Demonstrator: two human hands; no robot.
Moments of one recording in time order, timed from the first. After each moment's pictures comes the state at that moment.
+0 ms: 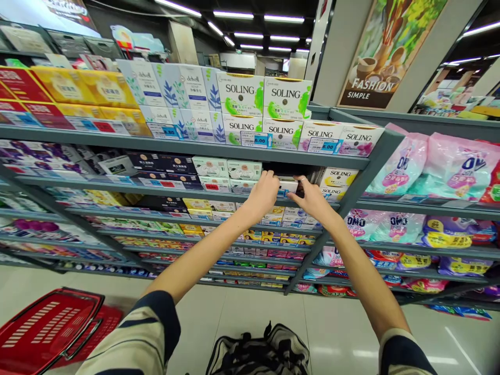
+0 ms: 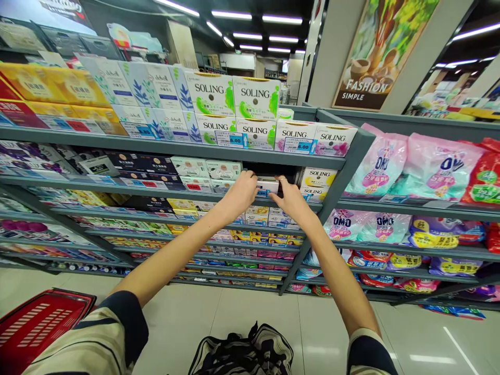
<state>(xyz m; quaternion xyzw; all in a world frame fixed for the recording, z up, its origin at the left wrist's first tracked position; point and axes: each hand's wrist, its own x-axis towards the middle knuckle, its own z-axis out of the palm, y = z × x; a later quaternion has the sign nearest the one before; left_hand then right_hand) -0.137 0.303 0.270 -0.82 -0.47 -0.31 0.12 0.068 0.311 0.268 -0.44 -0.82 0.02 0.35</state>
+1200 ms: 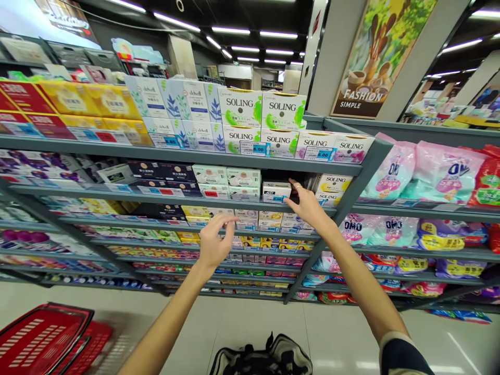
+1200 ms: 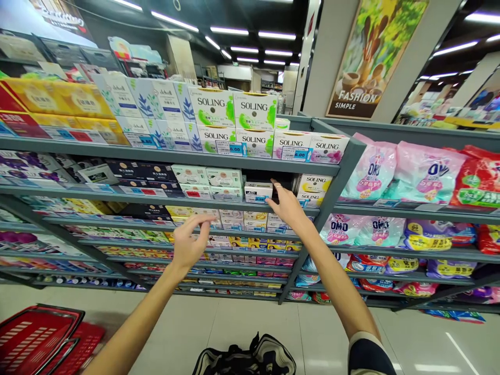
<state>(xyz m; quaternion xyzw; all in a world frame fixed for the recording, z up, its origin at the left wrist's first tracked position) -0.228 0.207 0.184 -0.66 -0.44 -0.61 0.01 0.062 0.313 0.263 -0.43 -0.82 0.01 0.38</state>
